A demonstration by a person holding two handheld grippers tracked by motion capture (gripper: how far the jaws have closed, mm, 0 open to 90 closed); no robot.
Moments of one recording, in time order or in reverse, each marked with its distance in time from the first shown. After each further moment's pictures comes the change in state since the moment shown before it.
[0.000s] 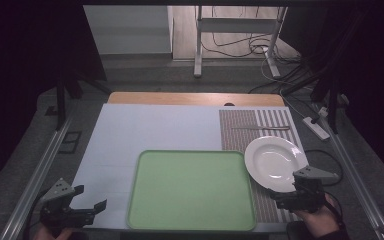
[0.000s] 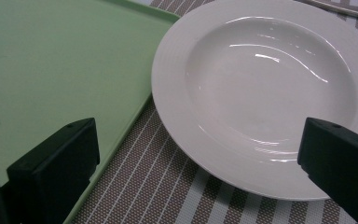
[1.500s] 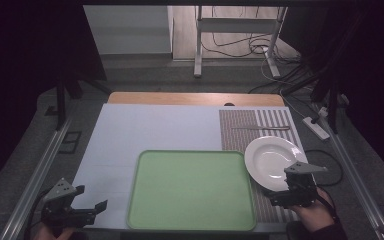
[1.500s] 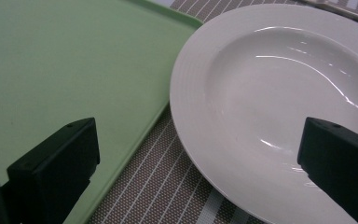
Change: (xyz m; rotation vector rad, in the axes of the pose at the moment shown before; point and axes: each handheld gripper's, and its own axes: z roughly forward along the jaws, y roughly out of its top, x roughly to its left) left arm -0.001 0.001 0.002 0.016 0.008 0.004; right arm 0.006 0.012 0.014 0.021 0.058 -0.058
